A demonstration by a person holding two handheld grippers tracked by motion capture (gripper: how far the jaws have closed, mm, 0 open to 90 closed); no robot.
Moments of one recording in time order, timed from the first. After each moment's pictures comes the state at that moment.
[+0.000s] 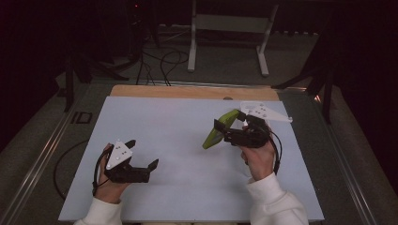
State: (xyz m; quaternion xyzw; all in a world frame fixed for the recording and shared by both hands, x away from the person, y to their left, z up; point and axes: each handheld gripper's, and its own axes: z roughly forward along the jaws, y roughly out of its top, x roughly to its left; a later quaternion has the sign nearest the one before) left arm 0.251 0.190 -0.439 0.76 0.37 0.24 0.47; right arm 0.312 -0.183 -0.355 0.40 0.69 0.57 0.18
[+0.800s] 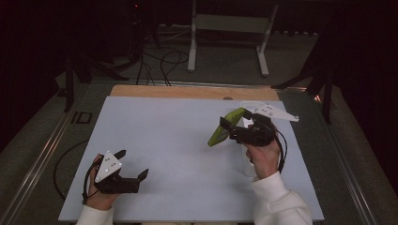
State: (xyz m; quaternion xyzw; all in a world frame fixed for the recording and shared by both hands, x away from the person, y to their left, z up) left arm 0.231 0.217 -0.465 0.76 0.37 0.25 0.47; right arm 0.315 -0.196 -0.353 0.41 0.69 0.57 0.19
